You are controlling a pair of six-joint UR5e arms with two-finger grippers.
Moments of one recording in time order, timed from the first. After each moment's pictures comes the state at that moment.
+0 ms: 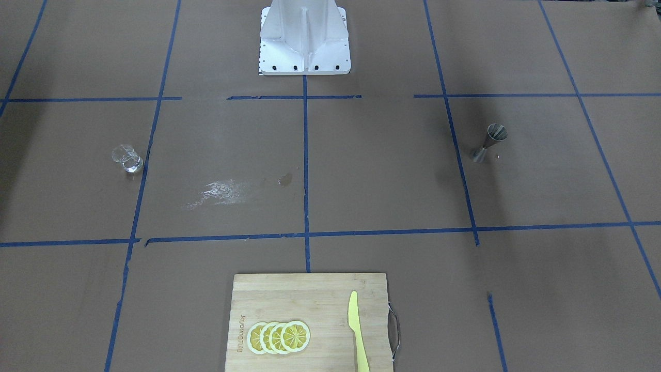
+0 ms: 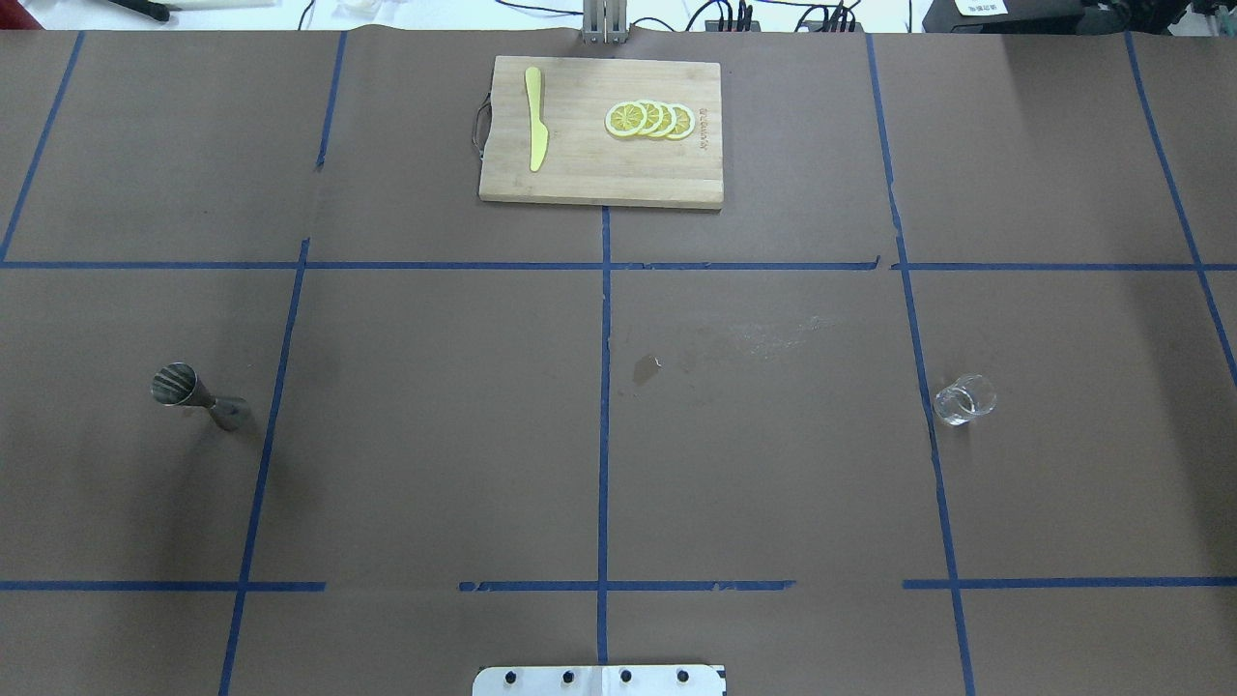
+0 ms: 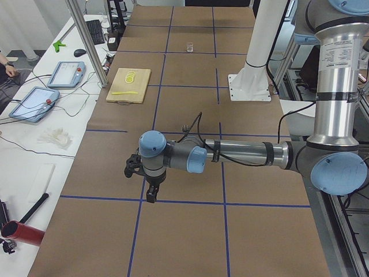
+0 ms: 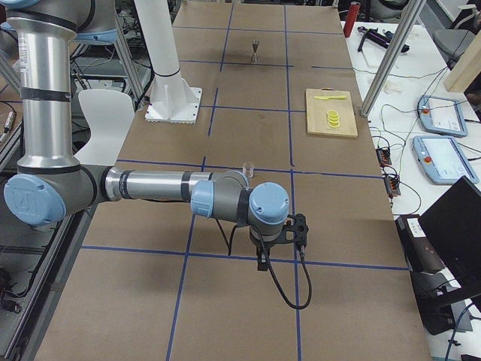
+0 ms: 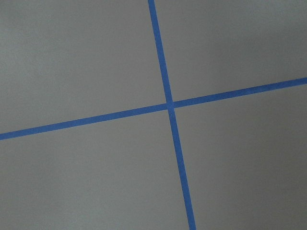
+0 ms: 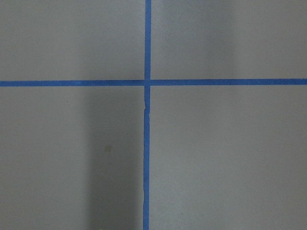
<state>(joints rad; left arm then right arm) -1.51 -1.54 -1.63 -1.71 -2.30 0.03 1.69 -1.62 1.66 -1.71 2.41 -0.15</state>
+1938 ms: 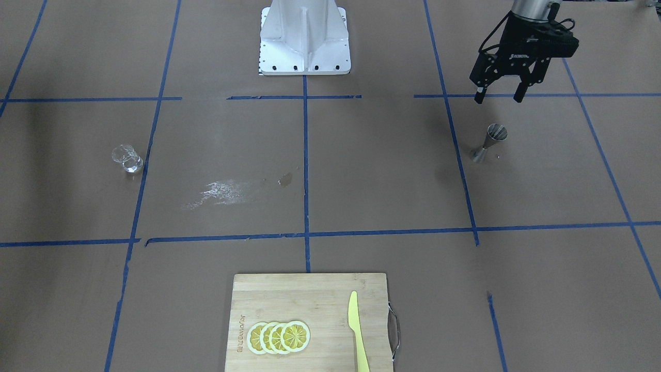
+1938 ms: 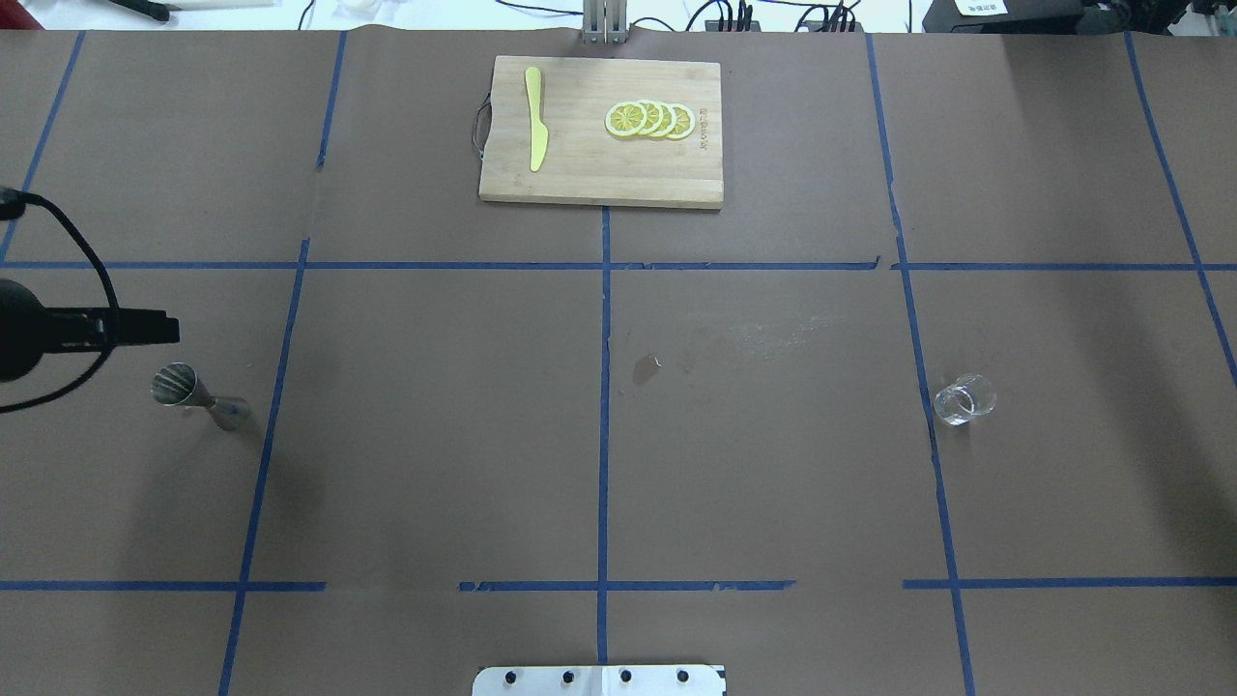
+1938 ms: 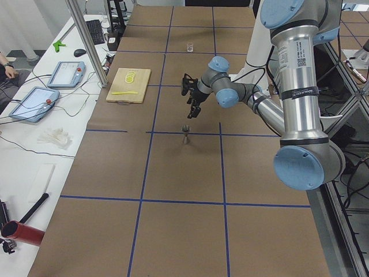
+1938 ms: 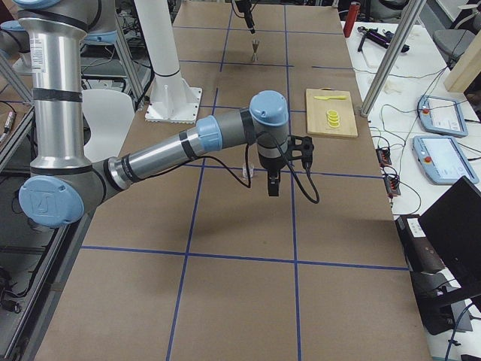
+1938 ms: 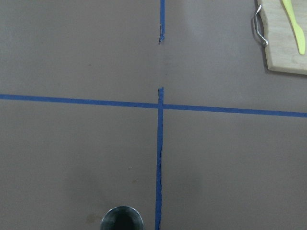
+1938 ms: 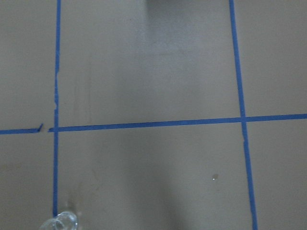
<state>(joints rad) -0.53 -1.35 -2.32 -1.93 -1.52 -1.32 1.49 -1.60 2.08 -1.72 2.38 0.36</state>
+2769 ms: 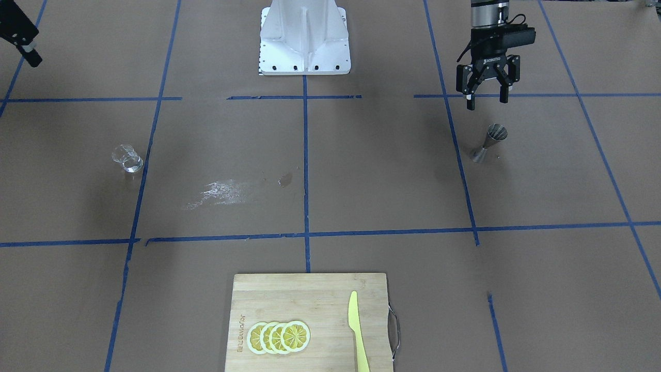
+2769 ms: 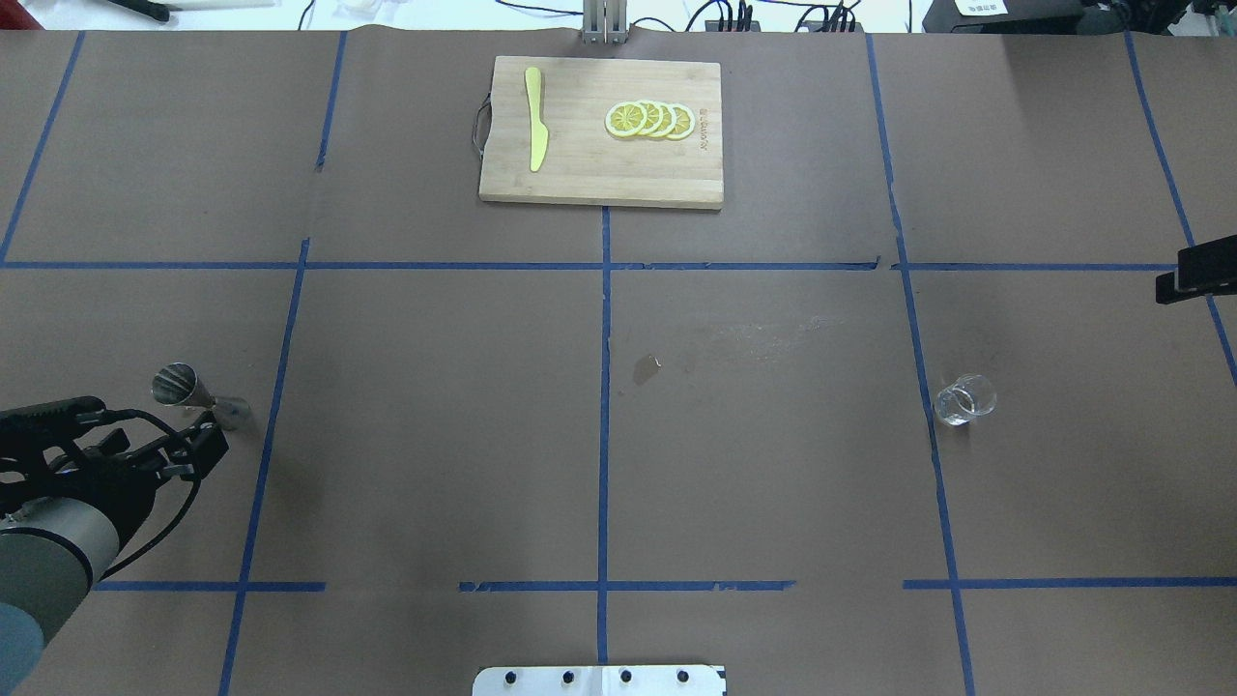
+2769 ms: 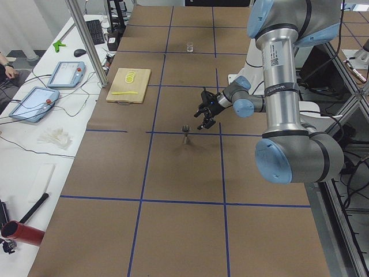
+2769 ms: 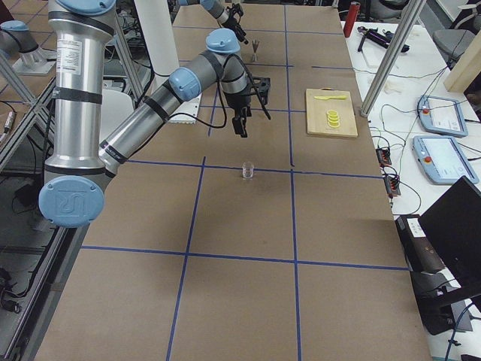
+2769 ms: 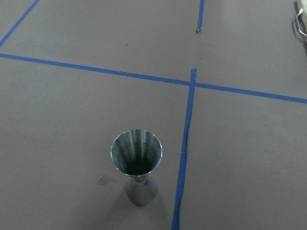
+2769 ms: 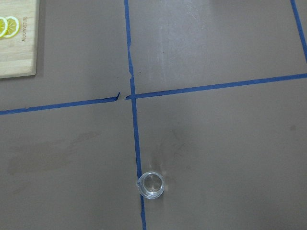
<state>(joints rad) -0.16 -1.27 -2.25 -1.86 -0.89 -1.70 1.07 -1.67 2.49 -1.71 2.11 0.91</state>
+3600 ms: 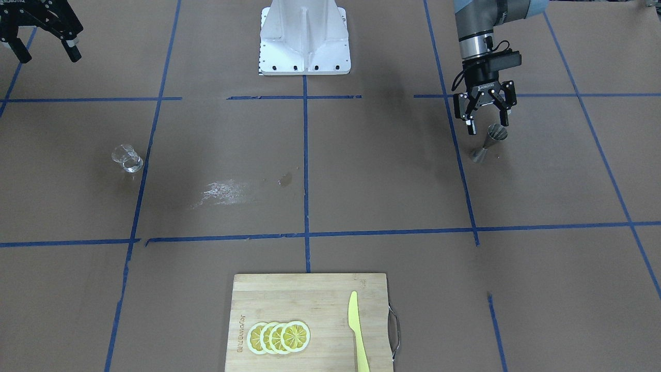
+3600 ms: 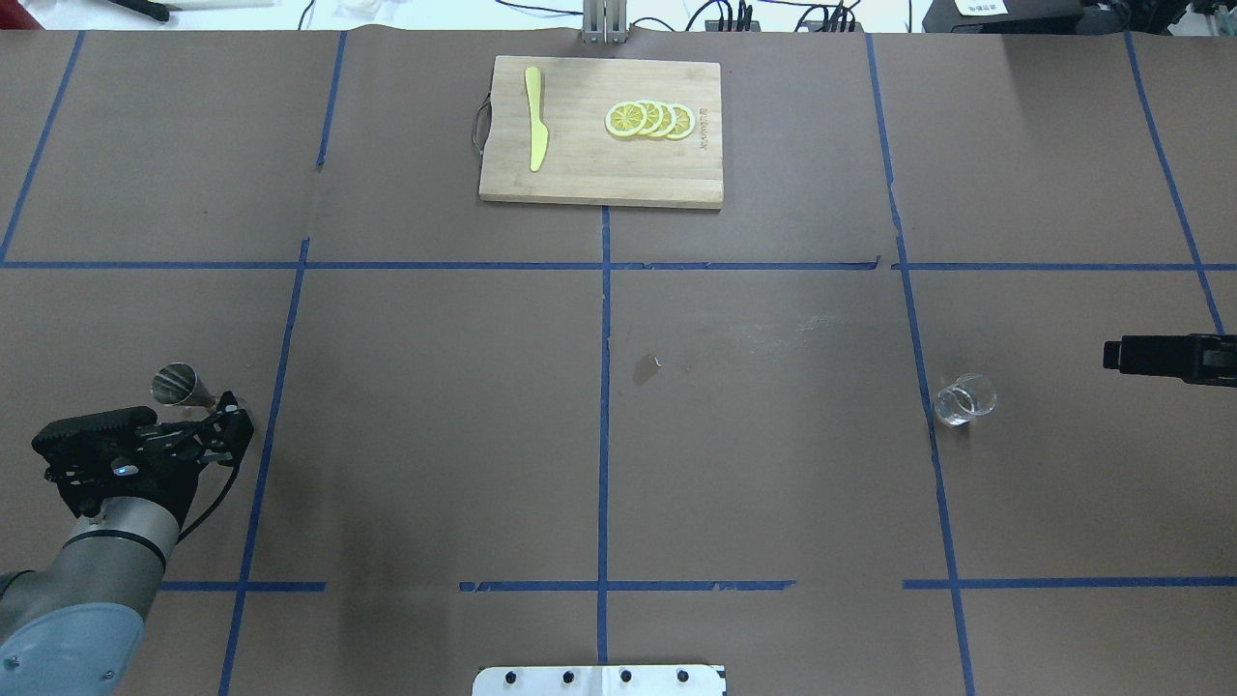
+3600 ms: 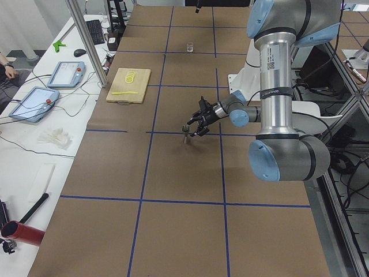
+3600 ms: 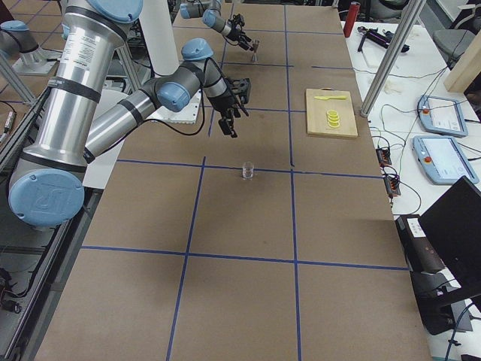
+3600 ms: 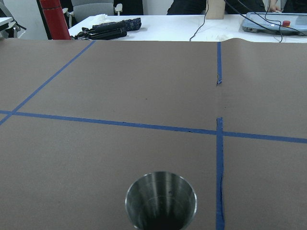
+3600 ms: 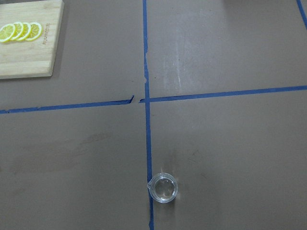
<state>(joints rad) -0.15 -1.38 -2.05 -1.85 -0.72 -1.75 0.79 -1.94 2.55 -1.29 1.78 1.12</state>
